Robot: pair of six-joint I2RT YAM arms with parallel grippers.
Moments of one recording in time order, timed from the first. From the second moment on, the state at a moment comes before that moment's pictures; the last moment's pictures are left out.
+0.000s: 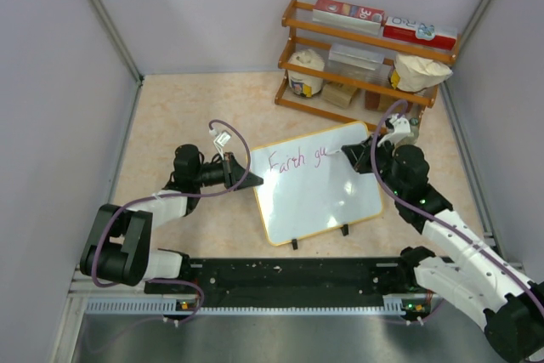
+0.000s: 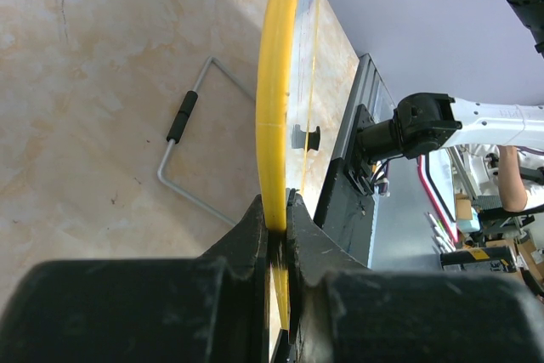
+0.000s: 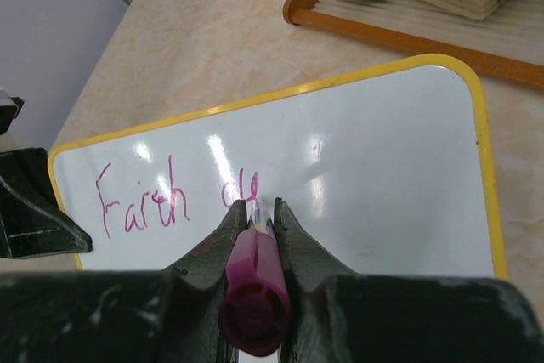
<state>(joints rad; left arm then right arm) -0.21 1.34 0.42 0.63 1.06 -0.64 0.44 0.82 0.56 0.08 -0.03 0.47</state>
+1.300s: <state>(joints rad) -0.21 1.34 0.43 0.63 1.06 -0.63 0.44 0.86 0.63 0.06 0.02 0.44</state>
